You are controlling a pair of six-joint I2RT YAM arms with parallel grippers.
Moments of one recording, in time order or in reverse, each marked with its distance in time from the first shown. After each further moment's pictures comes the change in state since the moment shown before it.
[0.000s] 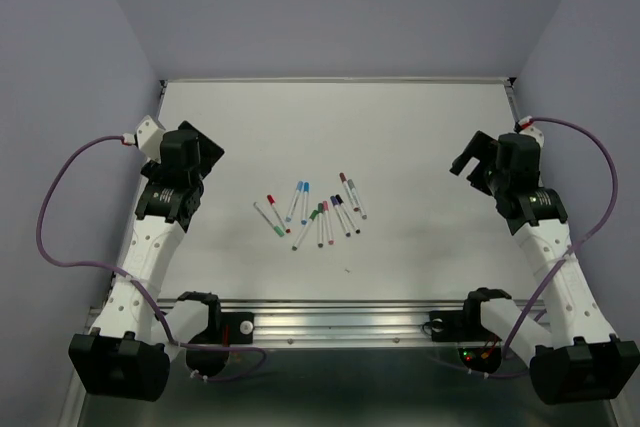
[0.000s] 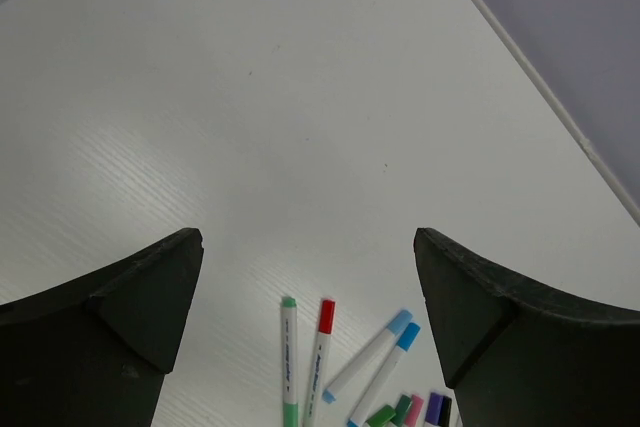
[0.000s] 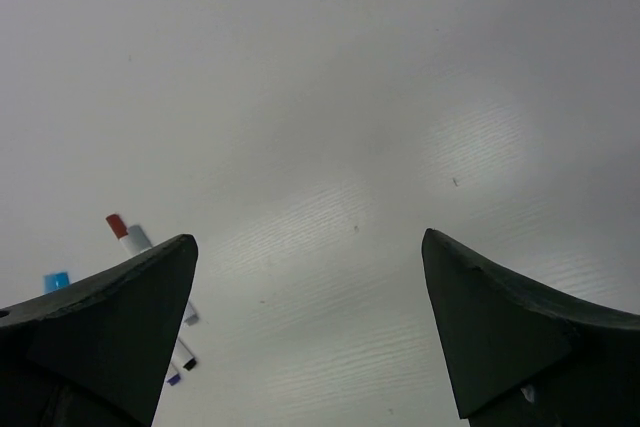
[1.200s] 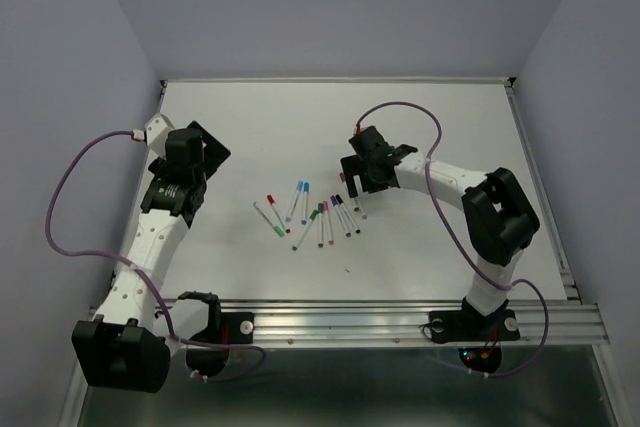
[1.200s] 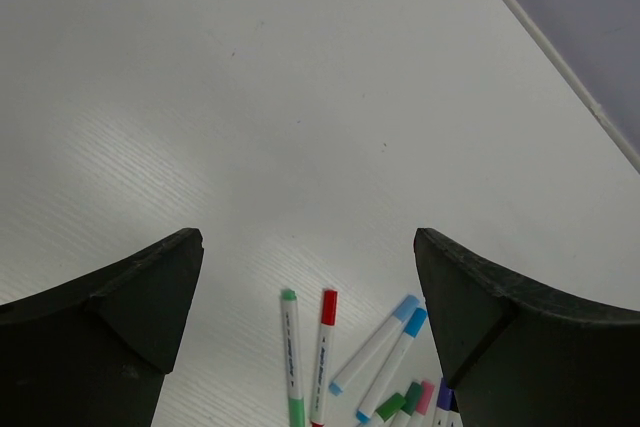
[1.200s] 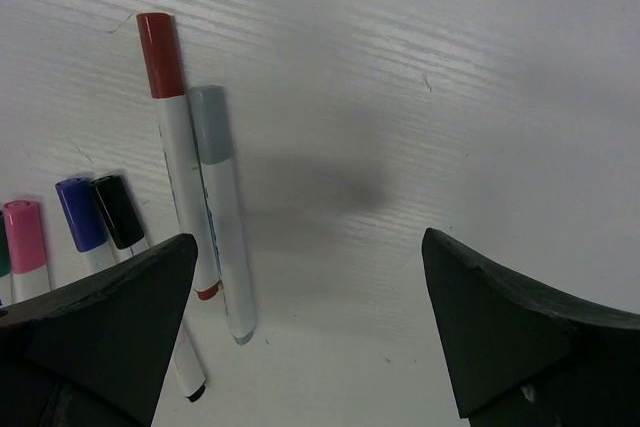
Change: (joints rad) left arm 0.000 0.044 -0.023 0.048 0.061 0.035; right arm 0.571 0.890 0.324 0.124 0.063 -0.229
